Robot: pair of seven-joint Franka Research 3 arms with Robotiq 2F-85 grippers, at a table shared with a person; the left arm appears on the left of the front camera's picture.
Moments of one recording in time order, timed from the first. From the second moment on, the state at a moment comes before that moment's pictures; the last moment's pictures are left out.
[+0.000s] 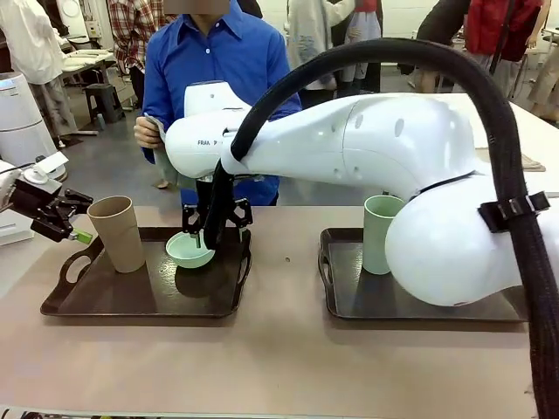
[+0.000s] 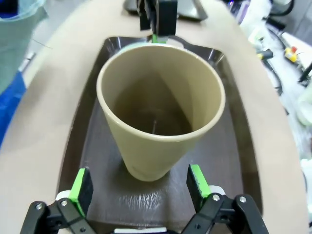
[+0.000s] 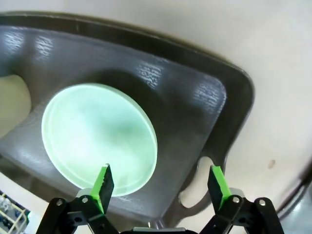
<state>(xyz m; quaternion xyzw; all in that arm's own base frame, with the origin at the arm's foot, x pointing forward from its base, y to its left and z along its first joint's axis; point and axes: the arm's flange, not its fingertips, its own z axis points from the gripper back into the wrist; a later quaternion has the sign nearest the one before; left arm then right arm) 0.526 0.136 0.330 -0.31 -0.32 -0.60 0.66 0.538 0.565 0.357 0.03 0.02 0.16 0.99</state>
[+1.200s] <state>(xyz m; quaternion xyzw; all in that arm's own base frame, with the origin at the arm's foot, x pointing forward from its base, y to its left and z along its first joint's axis) 0.535 0.085 0.316 -0.39 -0.33 -0.62 0.60 0.552 0.577 0.345 0.05 -0.01 0.18 0.98</state>
